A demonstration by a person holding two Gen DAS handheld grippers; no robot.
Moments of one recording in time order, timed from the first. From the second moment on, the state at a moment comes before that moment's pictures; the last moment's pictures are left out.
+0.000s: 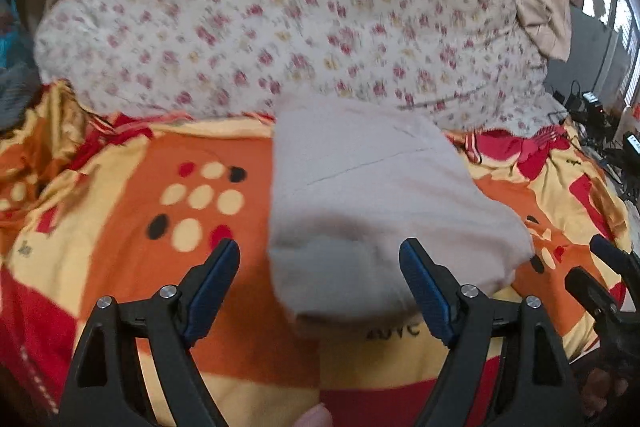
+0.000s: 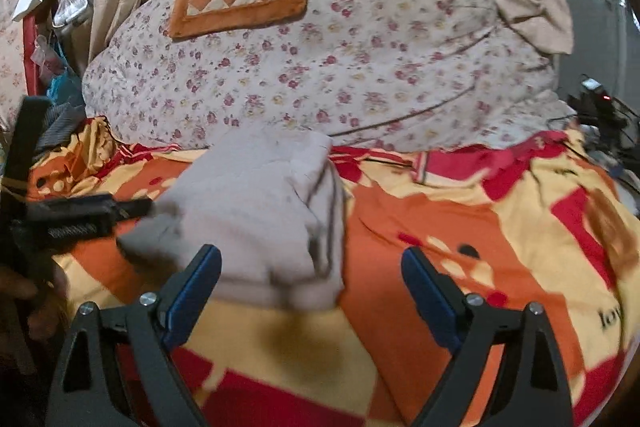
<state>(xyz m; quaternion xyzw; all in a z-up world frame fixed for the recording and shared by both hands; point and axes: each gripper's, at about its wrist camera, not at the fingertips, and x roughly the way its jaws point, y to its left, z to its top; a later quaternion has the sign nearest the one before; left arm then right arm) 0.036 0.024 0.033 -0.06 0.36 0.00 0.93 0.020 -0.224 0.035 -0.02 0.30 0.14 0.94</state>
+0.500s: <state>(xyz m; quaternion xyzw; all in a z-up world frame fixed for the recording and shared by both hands) -0.003 0.023 0.038 -0.06 0.33 -0.01 0.94 0.002 -0.224 0.031 -0.02 0.28 0.13 0.95</state>
